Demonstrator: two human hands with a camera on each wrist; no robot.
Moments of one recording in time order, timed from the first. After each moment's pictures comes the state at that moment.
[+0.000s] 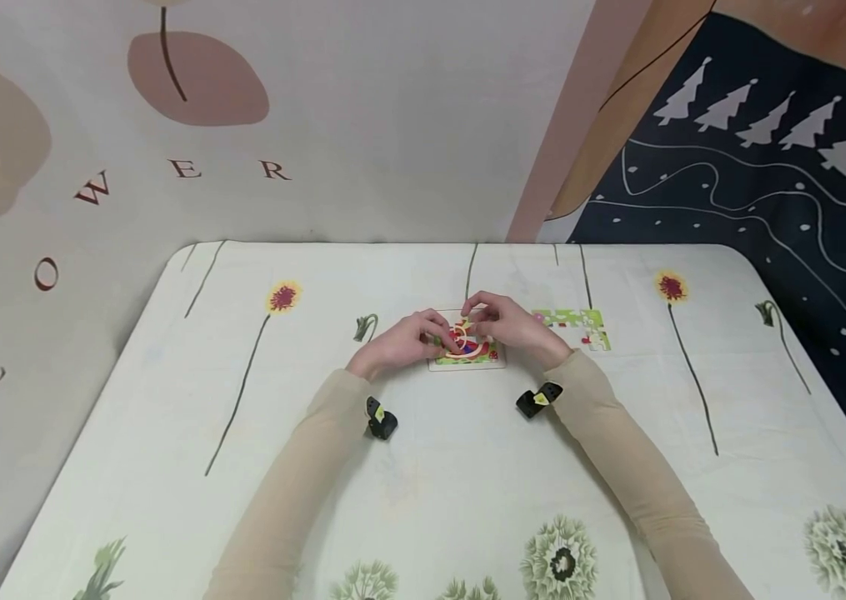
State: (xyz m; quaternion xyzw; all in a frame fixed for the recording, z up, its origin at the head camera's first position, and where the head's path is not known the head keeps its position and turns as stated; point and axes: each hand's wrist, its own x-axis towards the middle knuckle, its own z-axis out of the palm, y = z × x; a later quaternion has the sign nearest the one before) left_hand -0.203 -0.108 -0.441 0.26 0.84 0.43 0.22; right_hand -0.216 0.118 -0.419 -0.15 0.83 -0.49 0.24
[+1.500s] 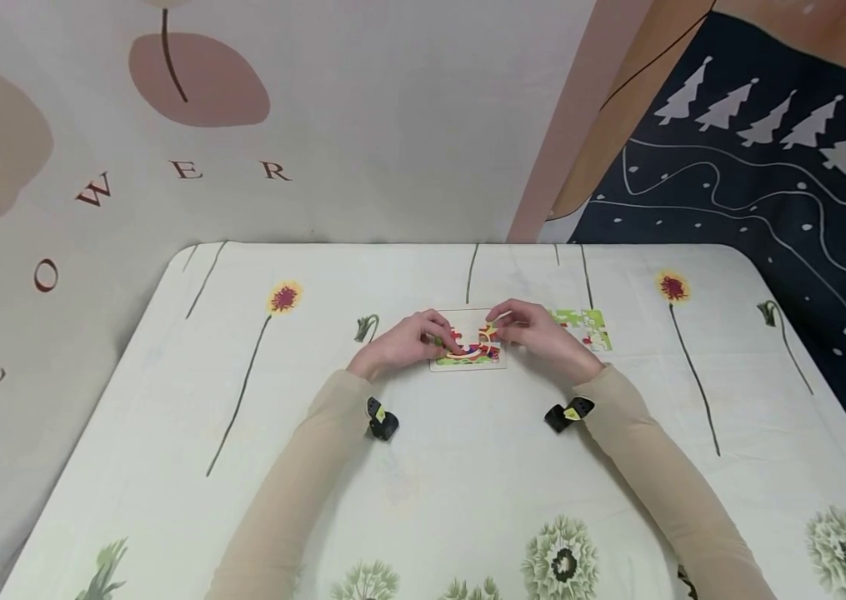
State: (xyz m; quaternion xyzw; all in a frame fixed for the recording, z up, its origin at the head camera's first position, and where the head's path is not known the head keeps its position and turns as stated) left_hand -0.203 -0.108 -0.442 0.25 0.83 0.45 0.23; right_hand -0.200 0.155 -0.427 -0.13 0.82 -0.52 0.20
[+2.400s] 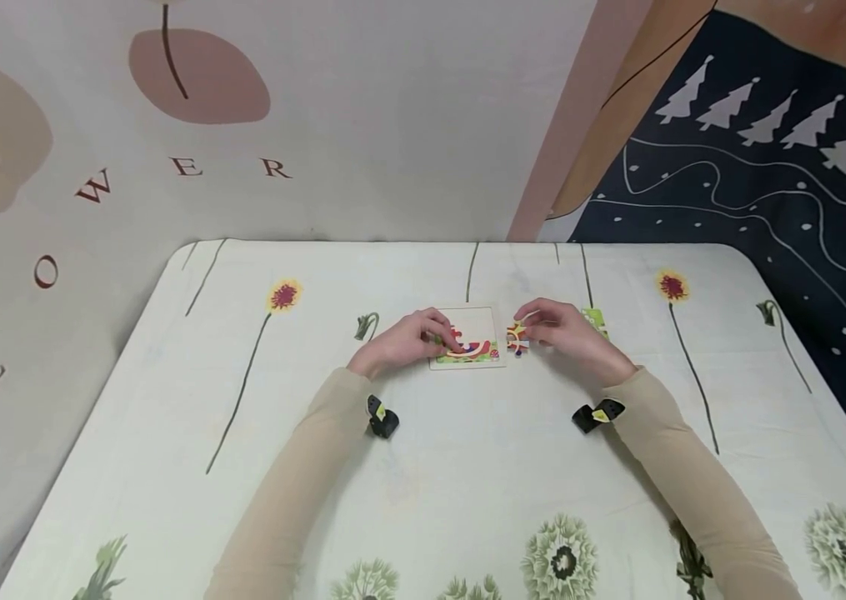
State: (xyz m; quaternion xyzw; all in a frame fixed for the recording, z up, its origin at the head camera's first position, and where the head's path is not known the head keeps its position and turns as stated) left_hand -0.201 -0.109 -0.440 0.26 0.83 0.44 0.23; right_hand -0.196 0.190 -0.423 -0.11 0.84 -0.50 0.18
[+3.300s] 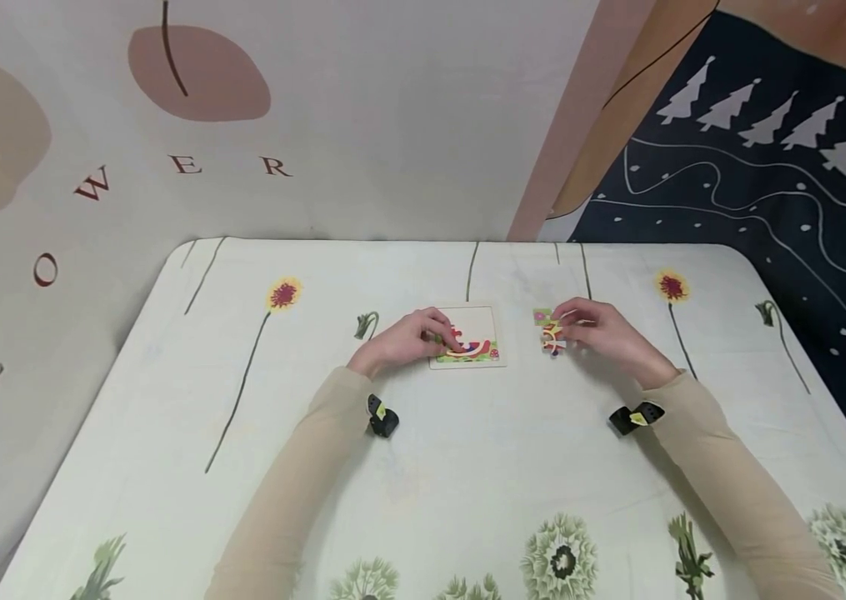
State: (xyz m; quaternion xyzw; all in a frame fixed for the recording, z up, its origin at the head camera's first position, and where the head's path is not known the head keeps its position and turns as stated) left_hand -0.200 -0.108 -0.439 0.26 0.82 0.45 0.23; right_hand -0.187 0.232 -0.407 -0.10 0.85 -0.49 0.17
